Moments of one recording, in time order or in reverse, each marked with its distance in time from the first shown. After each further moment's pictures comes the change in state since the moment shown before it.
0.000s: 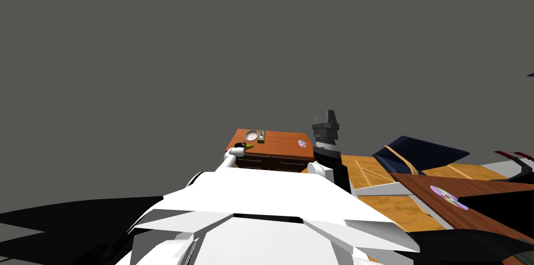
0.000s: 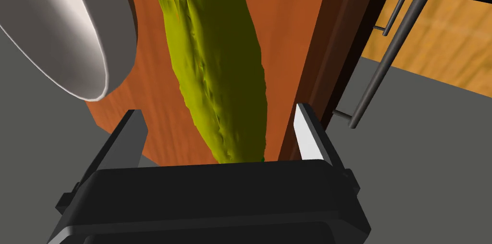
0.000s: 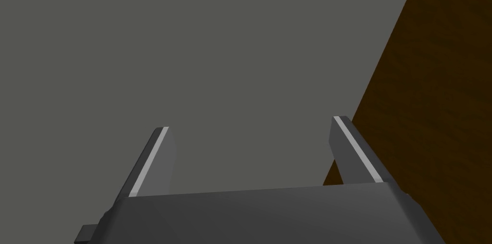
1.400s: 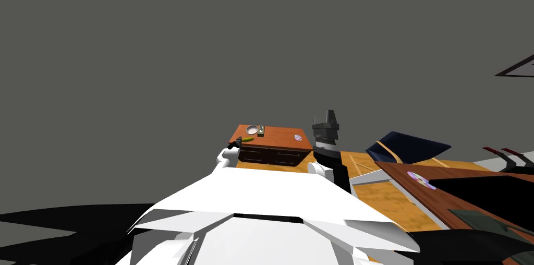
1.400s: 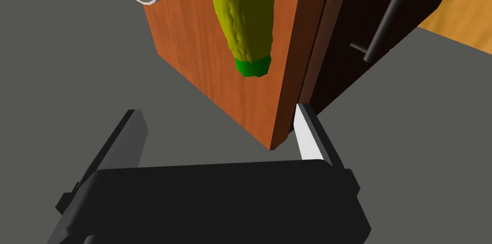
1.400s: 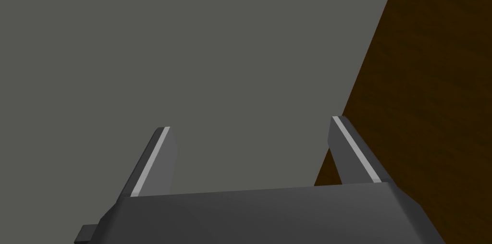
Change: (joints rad) left arm 0.166 0.038 -0.006 -0.324 -0.019 -0.101 -0.005; right arm 0.000 0.000 0.000 0.000 0.000 0.000 0.000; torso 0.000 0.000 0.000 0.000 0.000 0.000
